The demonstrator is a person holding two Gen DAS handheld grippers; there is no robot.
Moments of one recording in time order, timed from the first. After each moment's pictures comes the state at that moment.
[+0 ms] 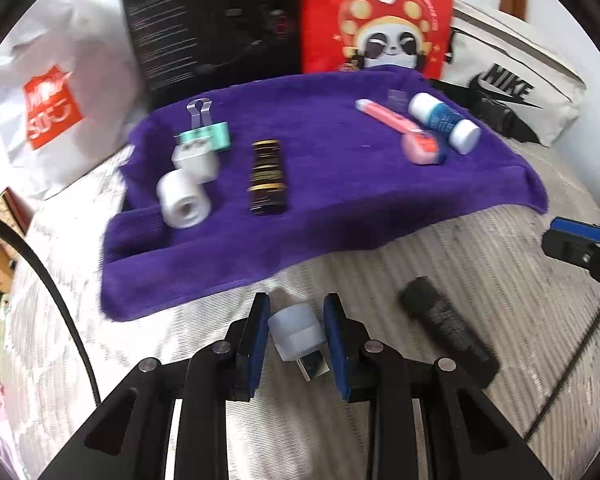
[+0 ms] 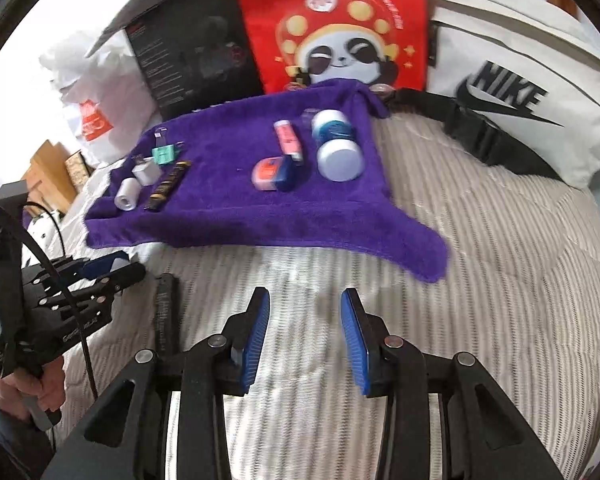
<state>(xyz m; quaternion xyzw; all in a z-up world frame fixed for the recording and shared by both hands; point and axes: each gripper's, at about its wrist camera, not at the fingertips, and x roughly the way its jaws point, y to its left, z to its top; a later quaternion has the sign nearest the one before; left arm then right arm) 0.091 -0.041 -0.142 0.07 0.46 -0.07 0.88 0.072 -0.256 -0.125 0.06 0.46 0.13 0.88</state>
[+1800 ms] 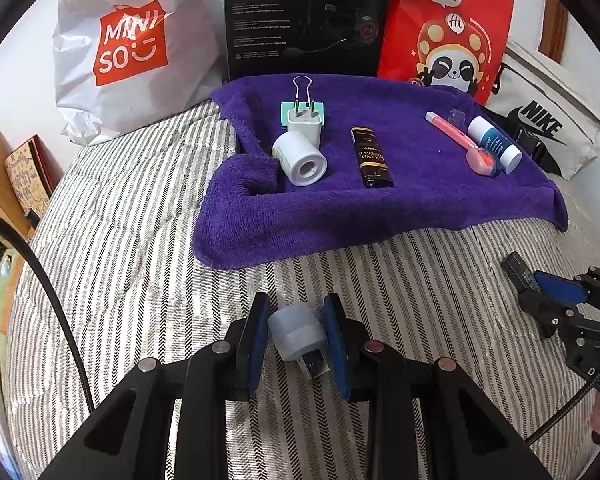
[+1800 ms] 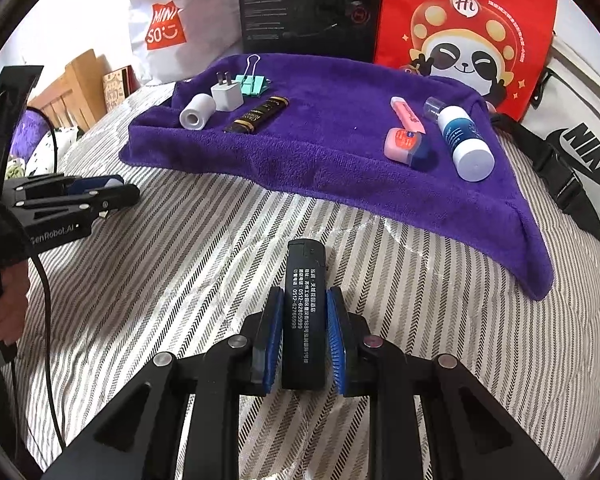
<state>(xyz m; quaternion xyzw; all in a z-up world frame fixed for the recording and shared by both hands) 0.074 0.034 -0.147 0.01 0.46 -0.04 0.89 0.060 -0.167 -0.151 -0.06 0.46 0.19 0.87</state>
